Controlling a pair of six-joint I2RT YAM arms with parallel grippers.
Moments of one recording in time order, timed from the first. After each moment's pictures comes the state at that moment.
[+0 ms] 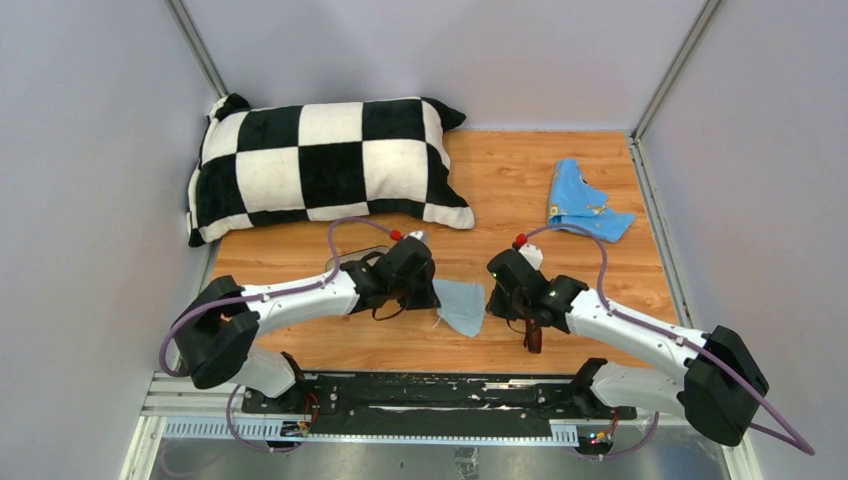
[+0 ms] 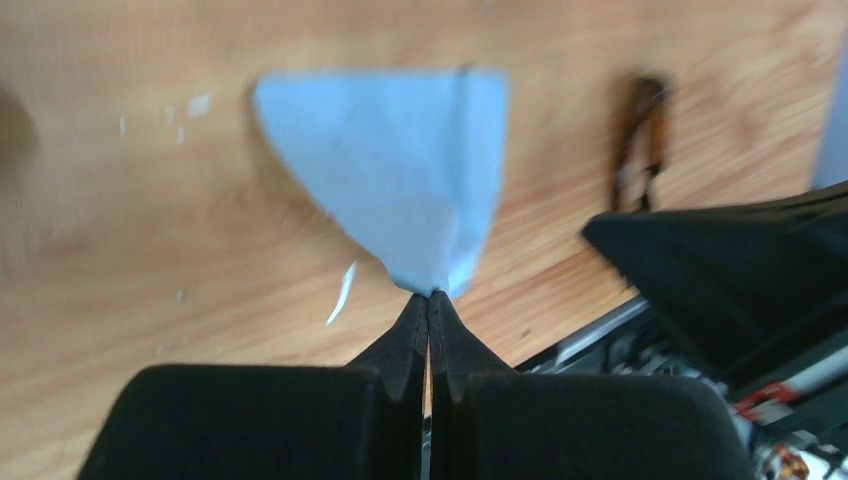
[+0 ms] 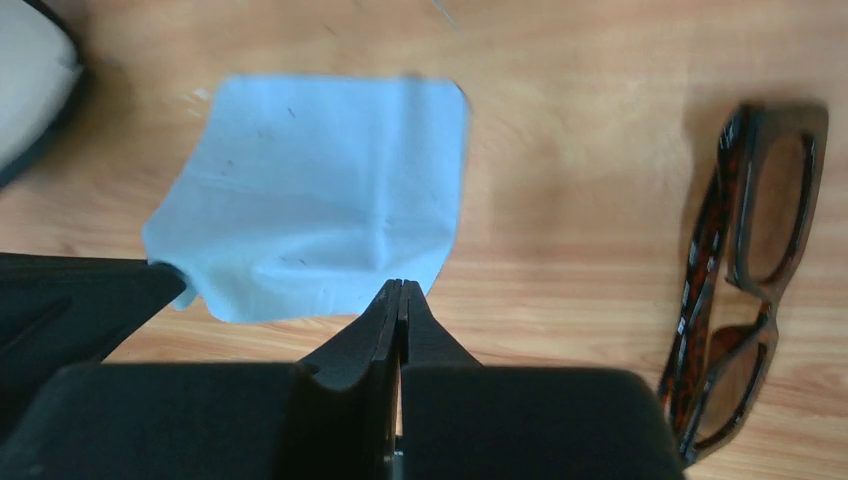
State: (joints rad) left arm -0.91 1.43 0.81 -0.23 0.01 -0.91; right arm 0.83 1.10 0.64 -0.50 0.22 0.96
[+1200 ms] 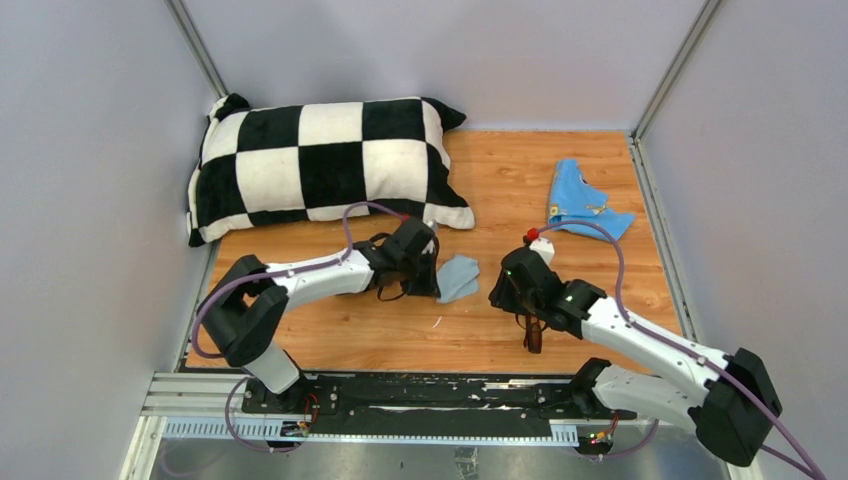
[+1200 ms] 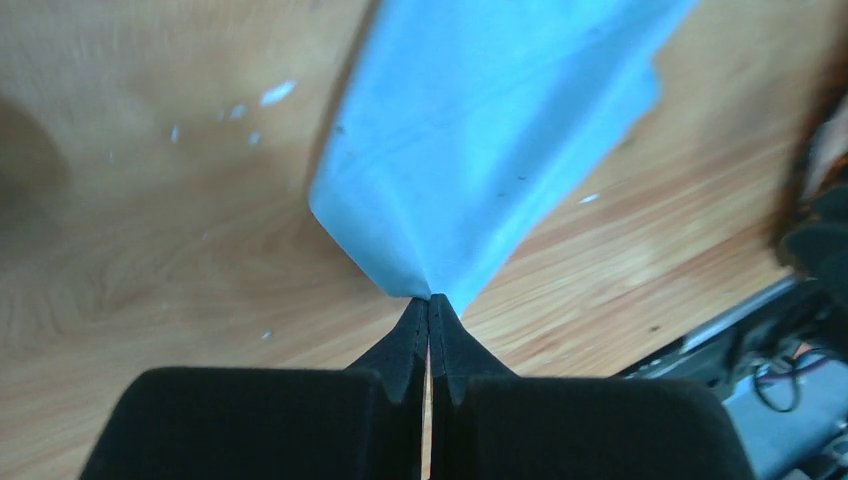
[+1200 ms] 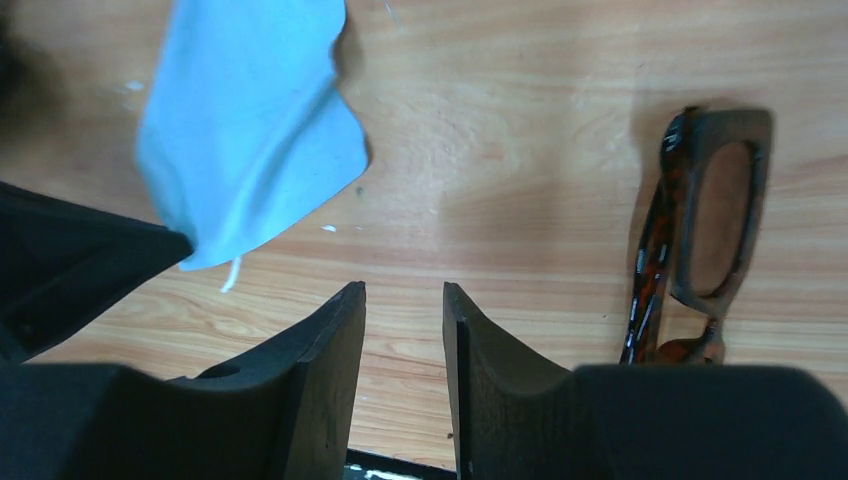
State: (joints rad) left arm -0.82 1.61 0.89 -0.27 0.15 -0.72; right arm 0.78 1.03 0.60 -0.48 0.24 0.87
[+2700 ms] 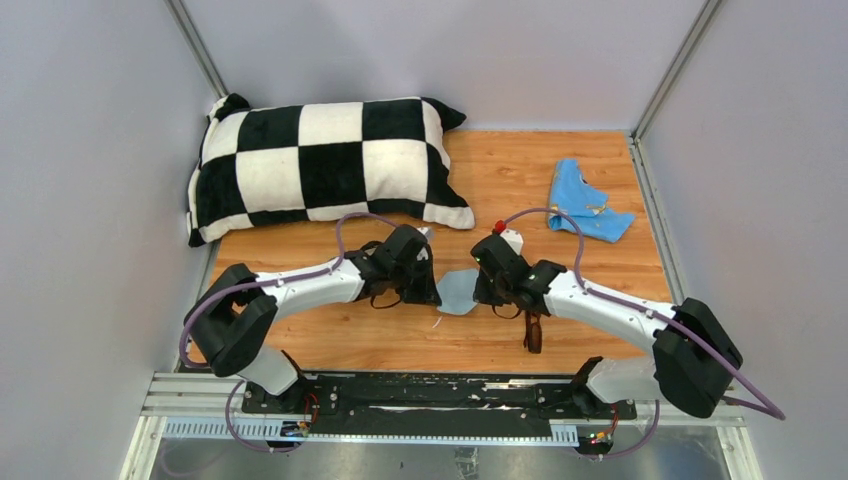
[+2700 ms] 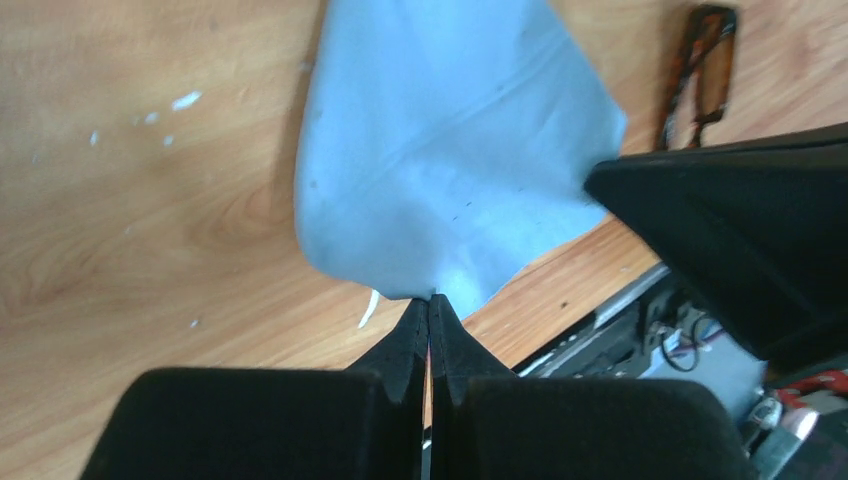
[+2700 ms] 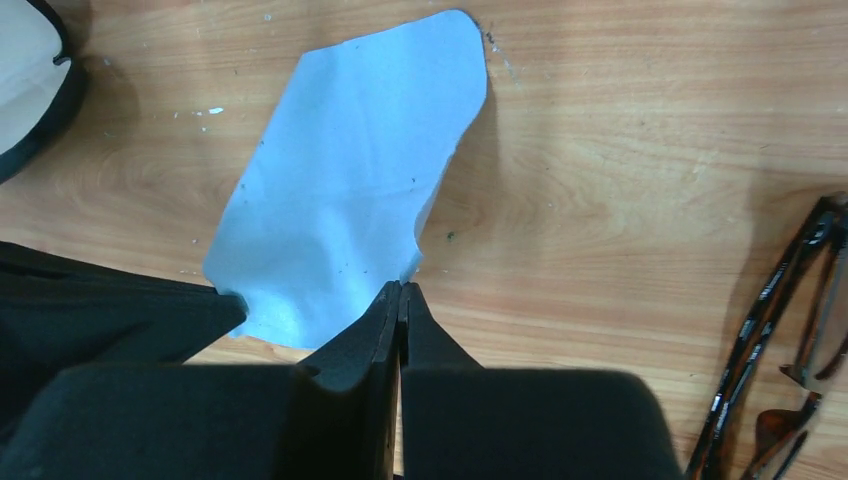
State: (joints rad) left arm -0.82 1.51 0.81 -0.19 0.20 -0.78; right arm 0.82 1.29 0.75 -0.42 0.19 0.86
